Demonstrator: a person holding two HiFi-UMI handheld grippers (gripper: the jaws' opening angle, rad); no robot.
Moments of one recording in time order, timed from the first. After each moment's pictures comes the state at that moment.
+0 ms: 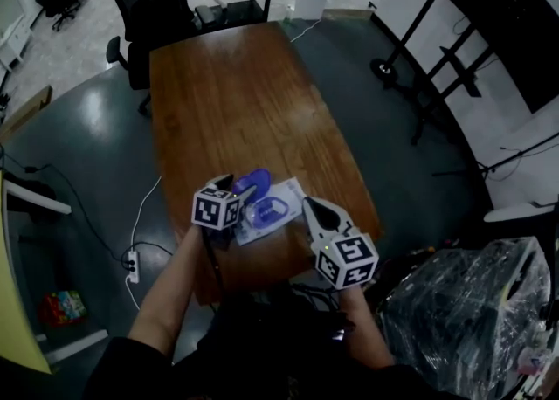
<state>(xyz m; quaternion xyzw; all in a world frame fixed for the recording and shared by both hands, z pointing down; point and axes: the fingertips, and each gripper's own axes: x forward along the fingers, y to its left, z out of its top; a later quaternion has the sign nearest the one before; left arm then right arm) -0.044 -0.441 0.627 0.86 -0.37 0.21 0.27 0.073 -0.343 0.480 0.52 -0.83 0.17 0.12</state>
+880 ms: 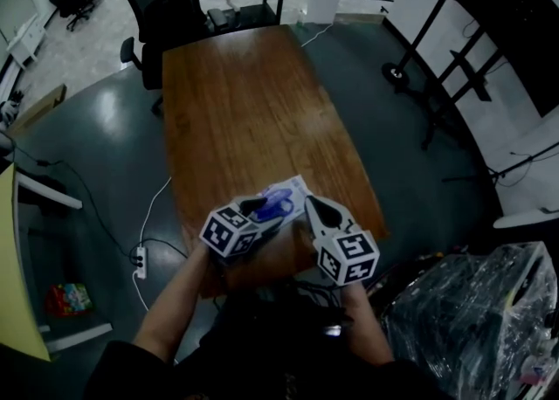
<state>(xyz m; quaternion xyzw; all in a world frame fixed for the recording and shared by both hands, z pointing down) 0.014 -0.341 0.584 0.92 -0.22 0.25 0.22 0.075 -0.338 0.485 0.50 -0.84 0.17 0.11</state>
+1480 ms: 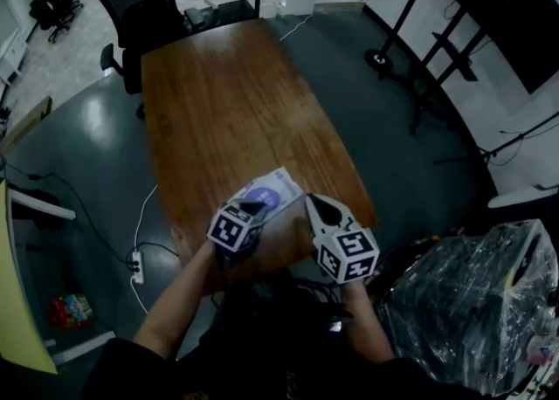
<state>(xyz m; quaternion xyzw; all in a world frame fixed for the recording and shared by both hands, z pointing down) 0.027 -0.342 0.636 0.88 -0.26 0.33 0.22 0.112 -0.319 0.492 0.54 -0.82 0.18 0.11</state>
